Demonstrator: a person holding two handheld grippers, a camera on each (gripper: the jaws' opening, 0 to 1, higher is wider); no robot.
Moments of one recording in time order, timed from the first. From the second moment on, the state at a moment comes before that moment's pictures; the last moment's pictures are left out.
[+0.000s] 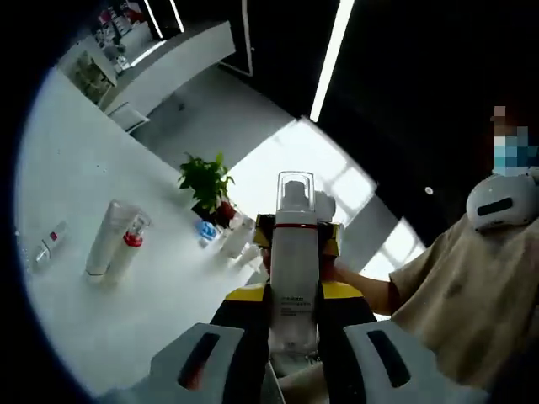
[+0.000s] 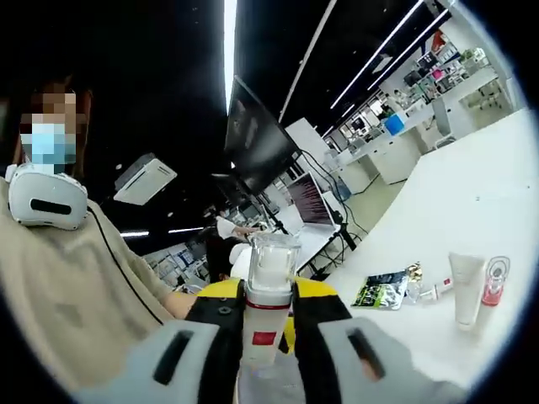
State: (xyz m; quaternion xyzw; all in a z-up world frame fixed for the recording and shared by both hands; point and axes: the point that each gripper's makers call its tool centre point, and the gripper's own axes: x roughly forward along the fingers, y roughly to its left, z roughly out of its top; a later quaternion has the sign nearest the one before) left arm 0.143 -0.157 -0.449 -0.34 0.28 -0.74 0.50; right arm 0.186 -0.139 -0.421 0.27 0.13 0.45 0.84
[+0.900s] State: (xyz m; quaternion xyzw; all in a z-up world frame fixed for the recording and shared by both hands) left arm 0.189 -0.202 -0.507 0.04 0.19 -0.51 0.84; right arm 0.214 -0.204 -0.474 0.15 0.17 0.14 0.96
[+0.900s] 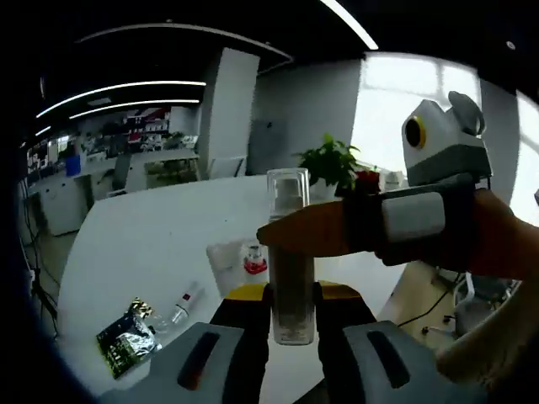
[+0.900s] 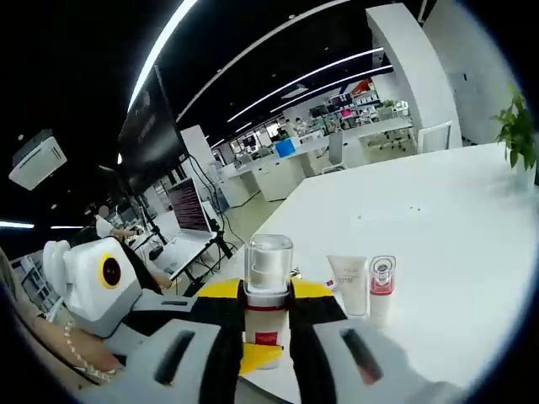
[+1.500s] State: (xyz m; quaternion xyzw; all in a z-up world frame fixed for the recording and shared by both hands) left arm 0.169 -0.211 -0.504 -0.04 0.21 -0.61 0.76; right arm 0.188 -0.205 -0.460 0.13 0.11 0.26 0.95
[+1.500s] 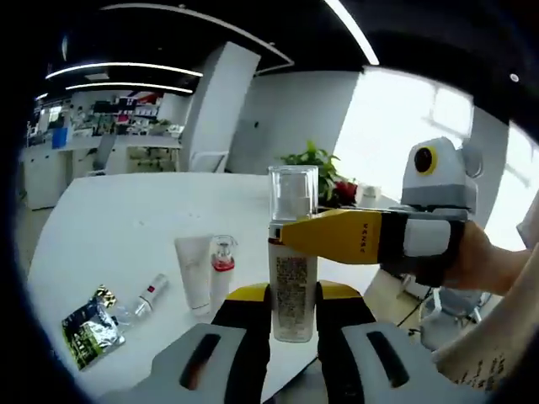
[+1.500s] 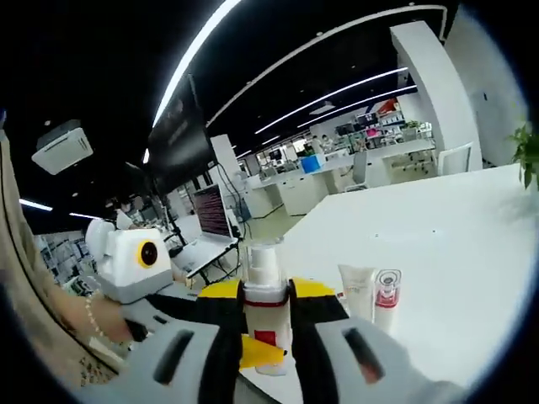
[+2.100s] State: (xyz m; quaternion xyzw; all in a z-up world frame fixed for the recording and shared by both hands) left arm 0.141 -0.217 -0.483 0.01 0.13 -0.77 0.62; right arm 0.157 -0.189 -0.451 0.00 0.09 0.47 0.88
